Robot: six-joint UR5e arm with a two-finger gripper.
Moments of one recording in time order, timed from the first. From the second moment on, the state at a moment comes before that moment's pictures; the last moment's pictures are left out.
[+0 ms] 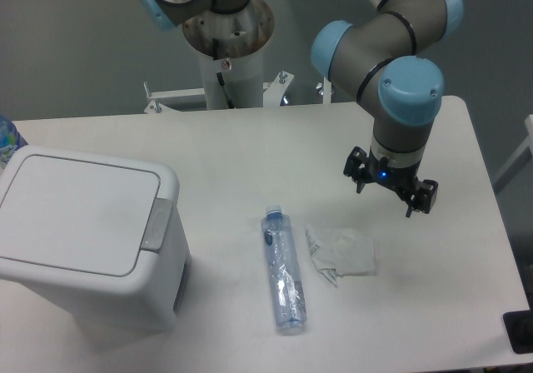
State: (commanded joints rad) arm 2.63 -1.94 -1.53 -1.13 1.61 1.23
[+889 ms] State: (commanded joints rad) arm 2.60 -1.94 -1.58 -1.07 1.53 1.05
